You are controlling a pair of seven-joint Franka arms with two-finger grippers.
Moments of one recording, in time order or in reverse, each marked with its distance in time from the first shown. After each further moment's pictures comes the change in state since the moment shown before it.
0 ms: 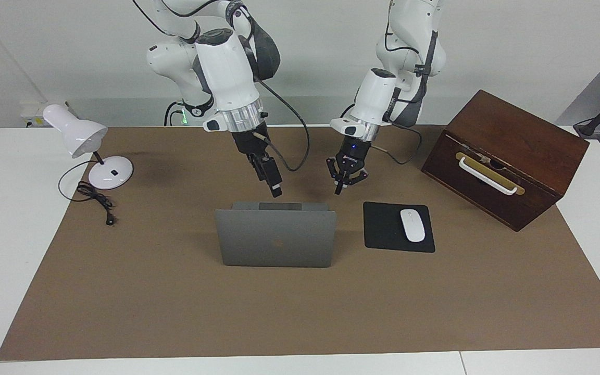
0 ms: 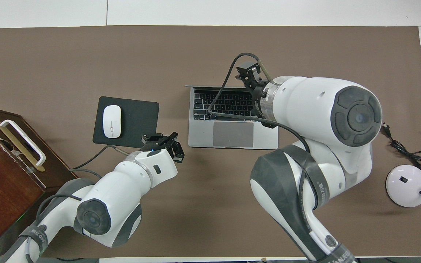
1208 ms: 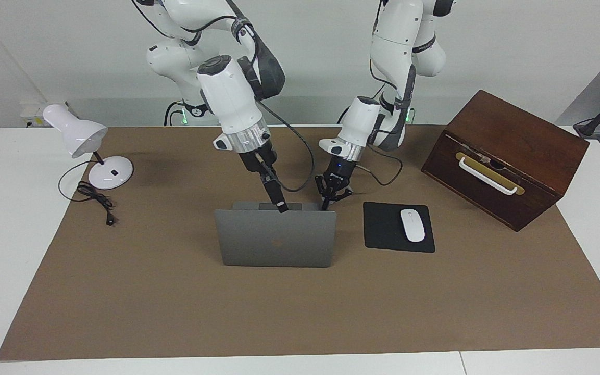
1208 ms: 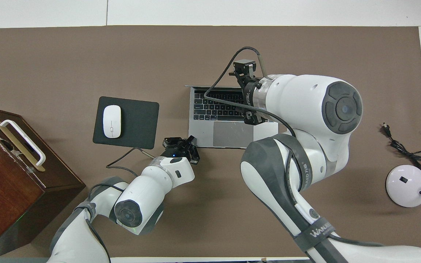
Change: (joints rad) left arm -0.024 0.266 -0.026 0.011 0.001 0.336 0.002; right arm -0.002 0.086 -0.004 -0.002 0.146 0.102 0.088
